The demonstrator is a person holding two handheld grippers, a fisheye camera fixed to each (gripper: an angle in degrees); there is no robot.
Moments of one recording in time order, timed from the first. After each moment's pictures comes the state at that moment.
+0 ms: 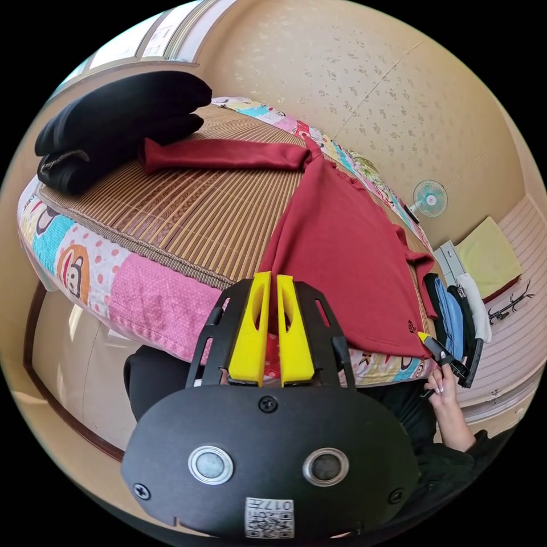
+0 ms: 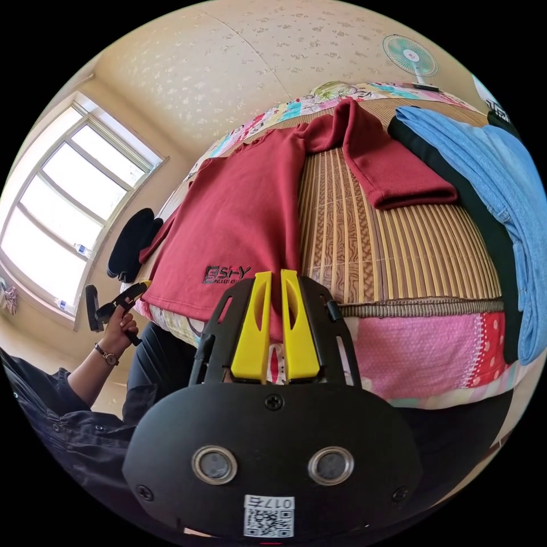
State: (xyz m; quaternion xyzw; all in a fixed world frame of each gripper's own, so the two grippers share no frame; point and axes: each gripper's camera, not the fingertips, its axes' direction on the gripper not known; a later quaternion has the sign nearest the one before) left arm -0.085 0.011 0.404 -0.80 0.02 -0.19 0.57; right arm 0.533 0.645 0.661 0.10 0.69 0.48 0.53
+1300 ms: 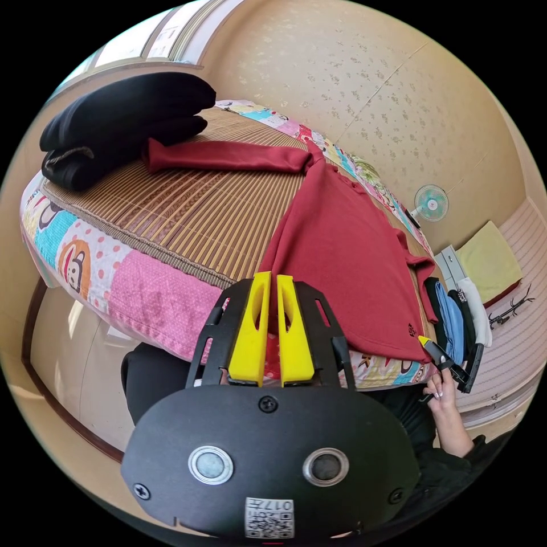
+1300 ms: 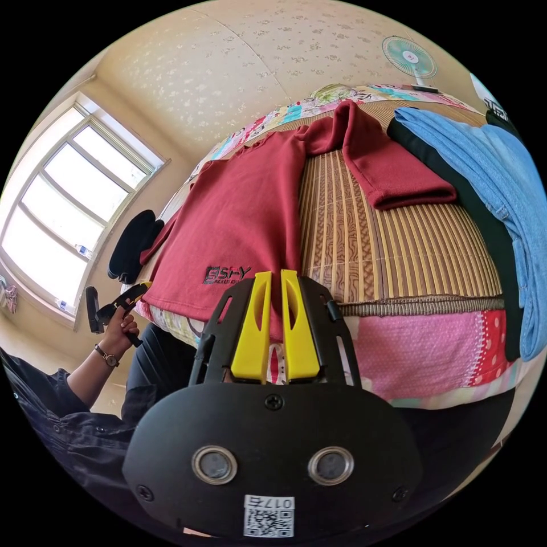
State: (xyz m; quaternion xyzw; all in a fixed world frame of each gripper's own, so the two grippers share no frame) left arm -0.065 0.023 0.401 -0.79 0.01 -0.20 0.58; right arm 0.547 0.648 0.680 0.10 0.70 0.47 0.53
